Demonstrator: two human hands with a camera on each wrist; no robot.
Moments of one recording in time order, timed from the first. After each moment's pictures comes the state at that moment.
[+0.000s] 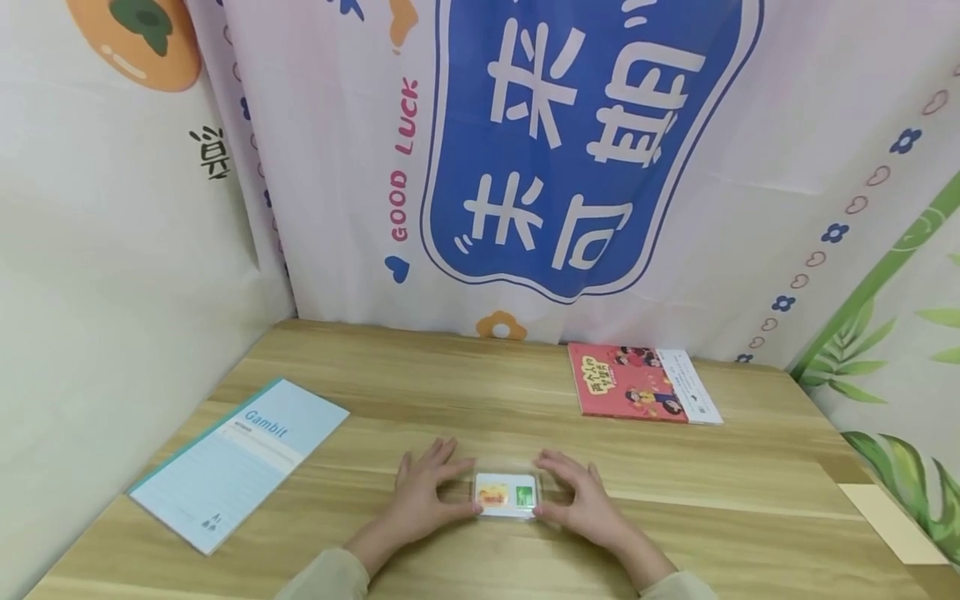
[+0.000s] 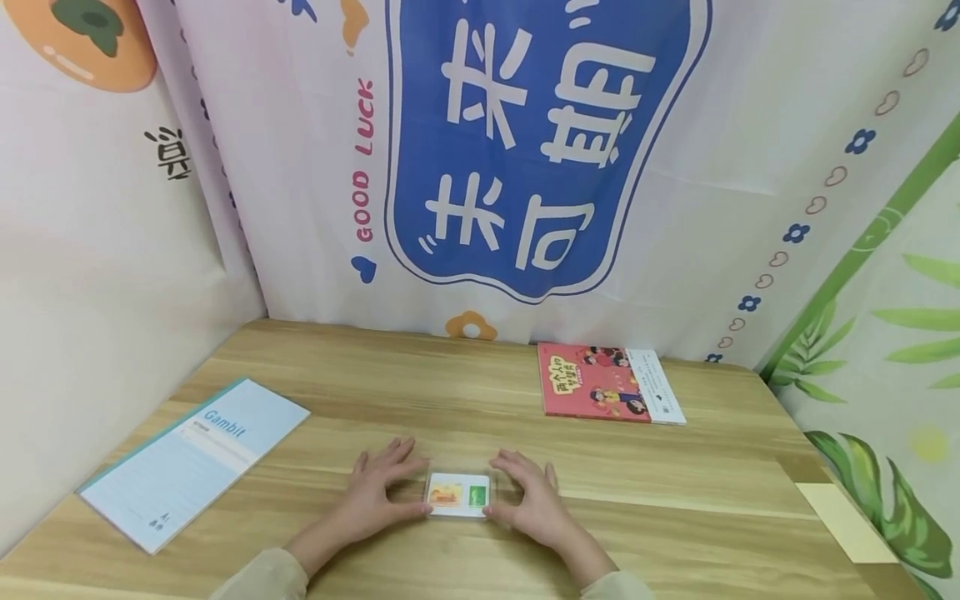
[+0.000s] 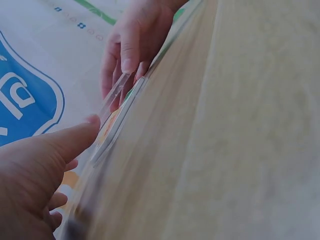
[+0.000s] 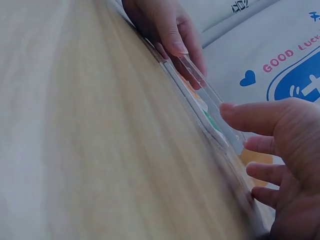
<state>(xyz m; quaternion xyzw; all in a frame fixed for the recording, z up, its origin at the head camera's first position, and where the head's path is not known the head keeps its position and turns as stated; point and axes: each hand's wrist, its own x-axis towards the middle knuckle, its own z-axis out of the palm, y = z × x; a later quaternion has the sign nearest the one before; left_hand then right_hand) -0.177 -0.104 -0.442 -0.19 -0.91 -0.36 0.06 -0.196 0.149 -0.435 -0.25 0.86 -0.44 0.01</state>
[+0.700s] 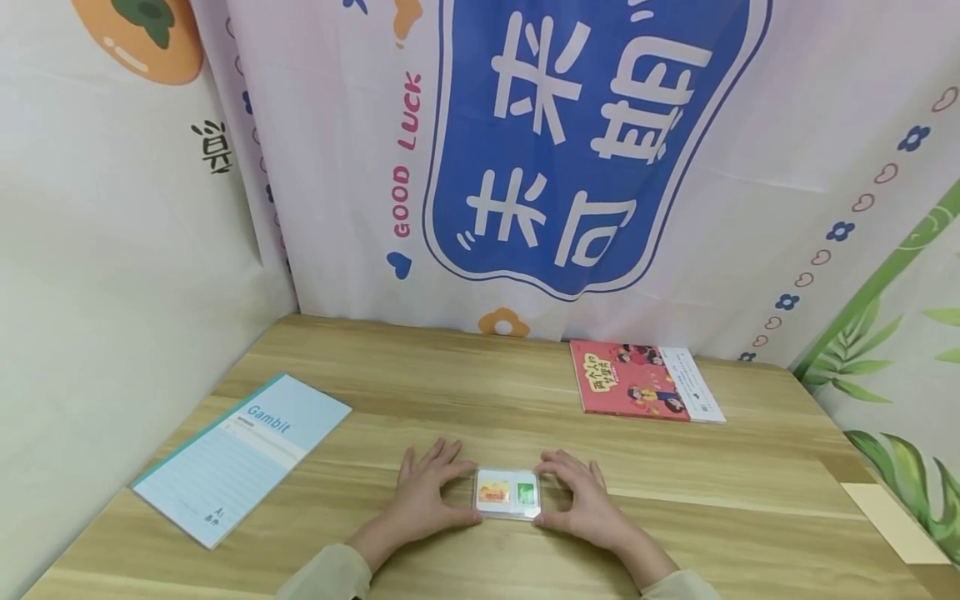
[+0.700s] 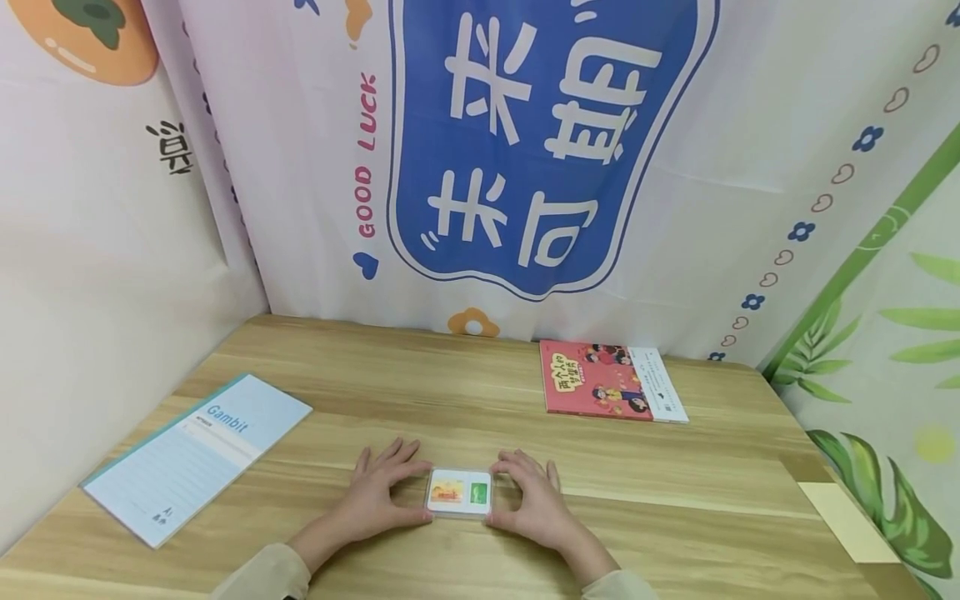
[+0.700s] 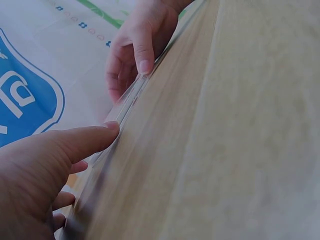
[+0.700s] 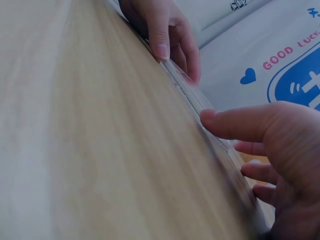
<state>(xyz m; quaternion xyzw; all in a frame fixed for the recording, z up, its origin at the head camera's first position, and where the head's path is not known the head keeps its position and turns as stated) -0.175 -0.104 -0.441 -0.20 -0.92 -0.34 0.04 -0.194 0.150 -0.437 -0.27 0.88 -0.39 0.00</state>
